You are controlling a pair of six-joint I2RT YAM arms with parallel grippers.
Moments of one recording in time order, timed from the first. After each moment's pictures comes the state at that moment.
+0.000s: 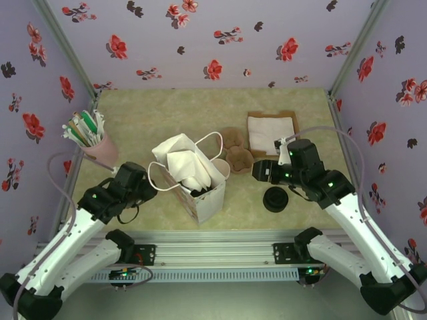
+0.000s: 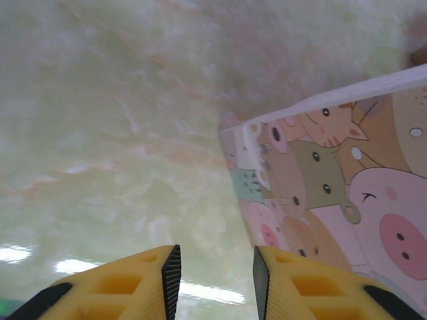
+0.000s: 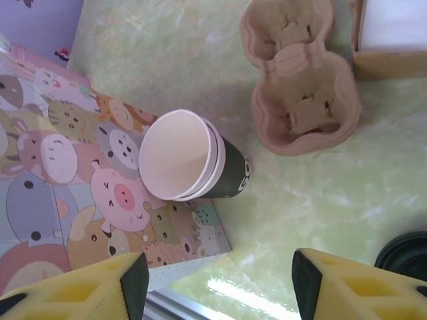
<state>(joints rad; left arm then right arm) -0.60 0.73 0.74 -0.97 -0.13 -0.97 0.53 0.85 0.95 -0.84 -0.27 0.57</state>
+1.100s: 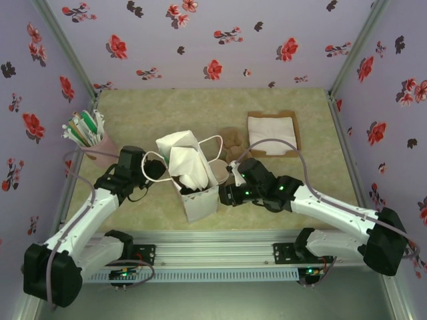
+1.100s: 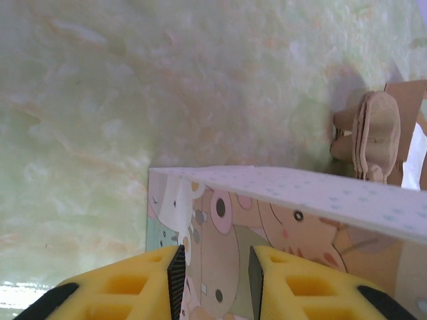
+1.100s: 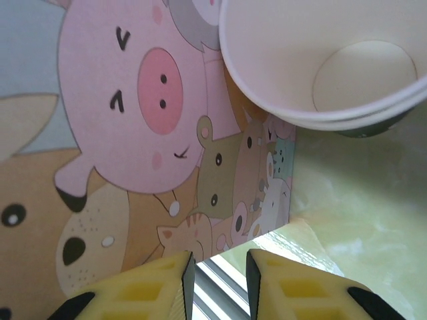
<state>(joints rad) -0.35 0.99 0.65 -0.48 0.14 -0.97 0.93 1.12 0.76 -0.44 -0.29 0.63</state>
